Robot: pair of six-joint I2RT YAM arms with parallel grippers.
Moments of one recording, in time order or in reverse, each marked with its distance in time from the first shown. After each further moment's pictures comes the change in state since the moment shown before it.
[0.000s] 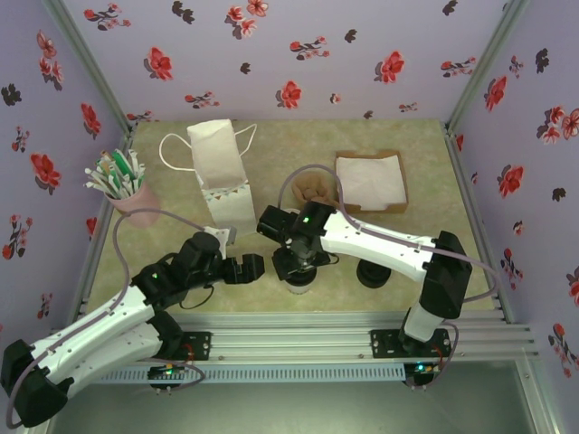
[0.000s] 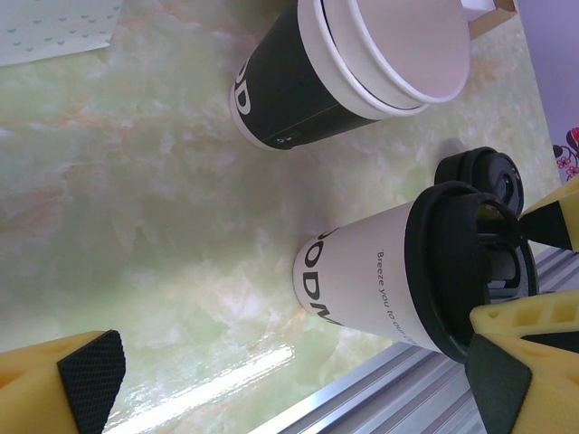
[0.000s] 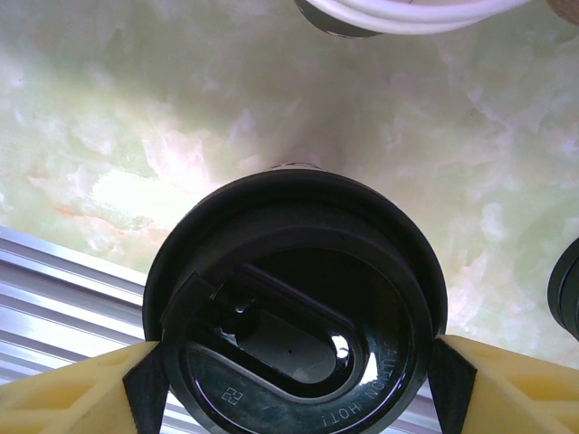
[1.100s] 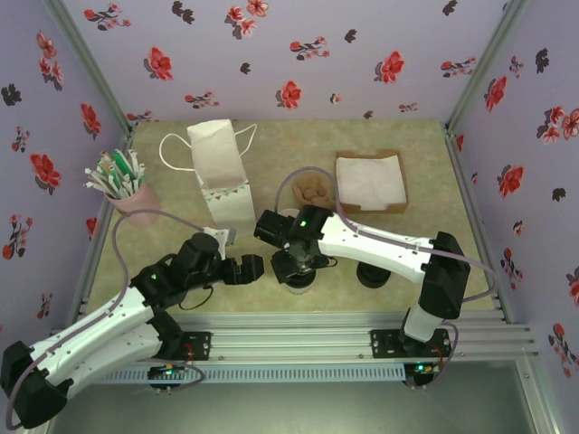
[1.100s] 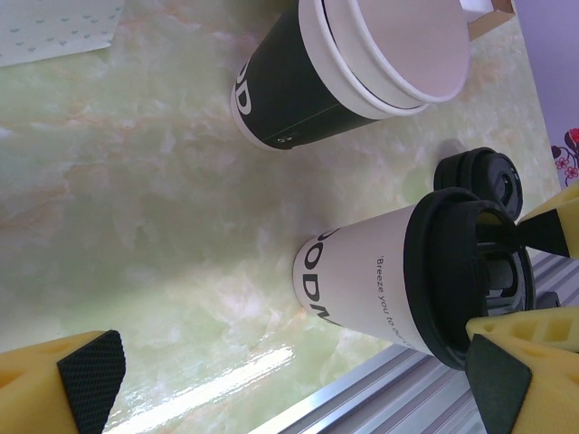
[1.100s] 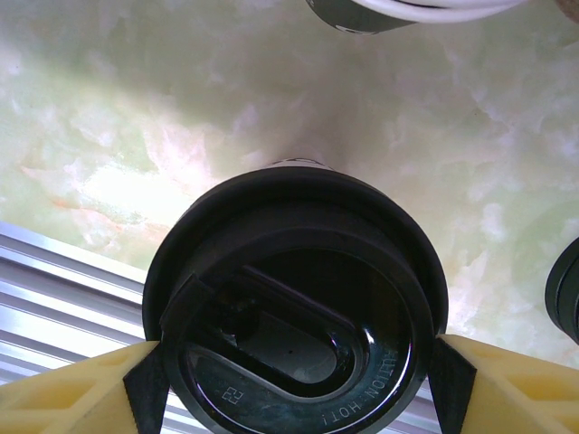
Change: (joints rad) left arm 0.001 -0.013 -0.008 0.000 0.000 0.000; right arm 0.027 0.006 0.000 -0.002 0.019 0.001
